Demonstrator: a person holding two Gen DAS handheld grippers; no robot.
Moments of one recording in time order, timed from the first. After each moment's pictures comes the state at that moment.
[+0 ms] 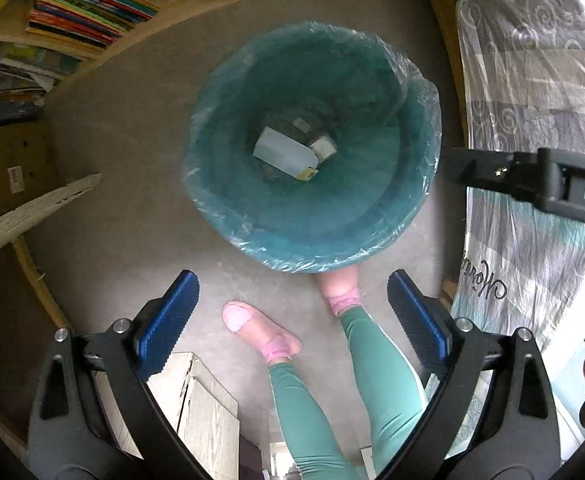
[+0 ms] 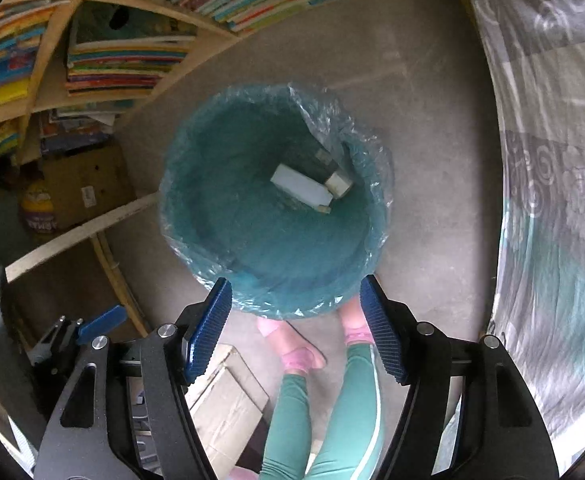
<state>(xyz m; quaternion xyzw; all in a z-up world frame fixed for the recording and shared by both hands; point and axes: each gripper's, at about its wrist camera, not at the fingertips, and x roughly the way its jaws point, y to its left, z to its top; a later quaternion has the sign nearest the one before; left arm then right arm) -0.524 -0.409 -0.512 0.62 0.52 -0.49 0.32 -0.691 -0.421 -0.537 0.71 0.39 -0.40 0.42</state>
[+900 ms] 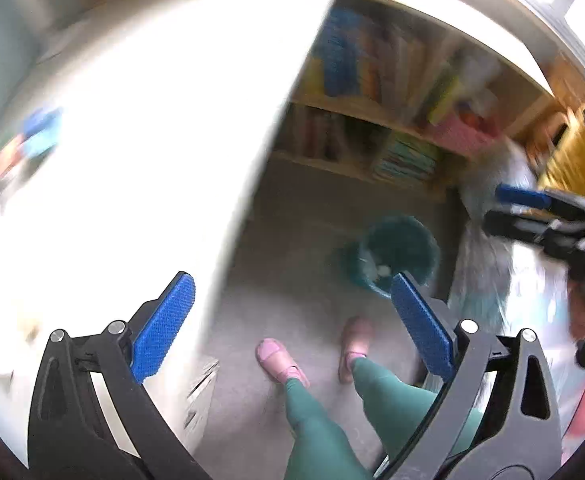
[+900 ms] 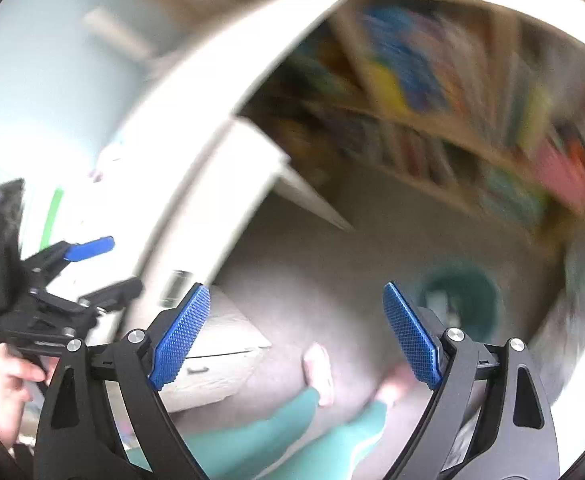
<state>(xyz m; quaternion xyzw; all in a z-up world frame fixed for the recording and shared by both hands) -0.252 -0.245 -0.101 0.35 0.49 -0.49 0.64 -0.413 -0.363 -0.118 0.39 0.41 -0.19 0.80</state>
